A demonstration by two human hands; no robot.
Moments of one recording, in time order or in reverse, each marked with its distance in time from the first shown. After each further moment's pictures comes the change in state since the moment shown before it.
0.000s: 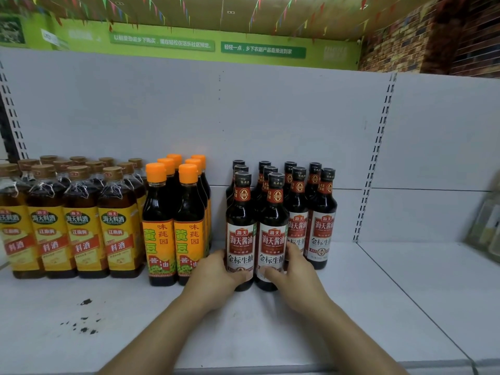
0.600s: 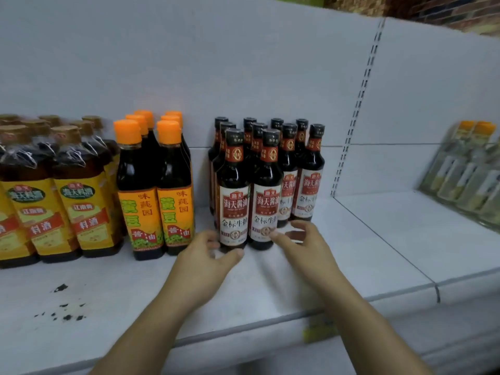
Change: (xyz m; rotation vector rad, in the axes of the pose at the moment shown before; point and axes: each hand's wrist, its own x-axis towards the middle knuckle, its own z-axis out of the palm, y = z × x) left_hand -0.036 -0.016 -0.020 -0.123 -0.078 -0.069; right_hand -0.043 -0.011 0.001 0.078 0.206 0.317
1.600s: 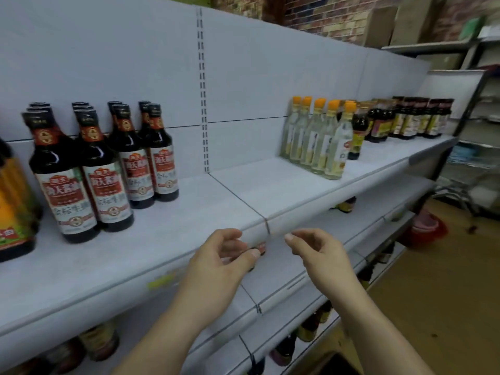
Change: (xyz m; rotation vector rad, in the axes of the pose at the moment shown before) left_hand -0.163 0.107 0.184 -0.314 -0.444 0.245; right_hand -0.168 0.103 -0.234 0.126 0.385 0.130
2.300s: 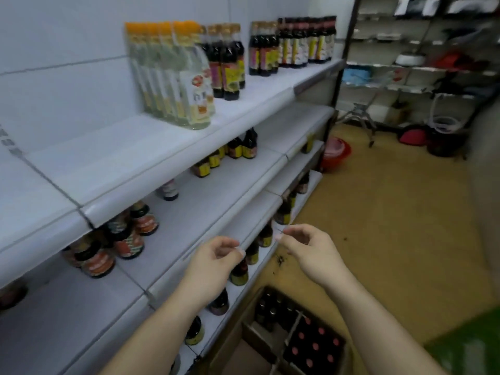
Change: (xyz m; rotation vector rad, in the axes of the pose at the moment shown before) left_hand 0.021 -0.042 0.301 0.125 -0.422 -0.186; right_hand 0.000 0.166 -0.251 -0.043 0.171 0.304
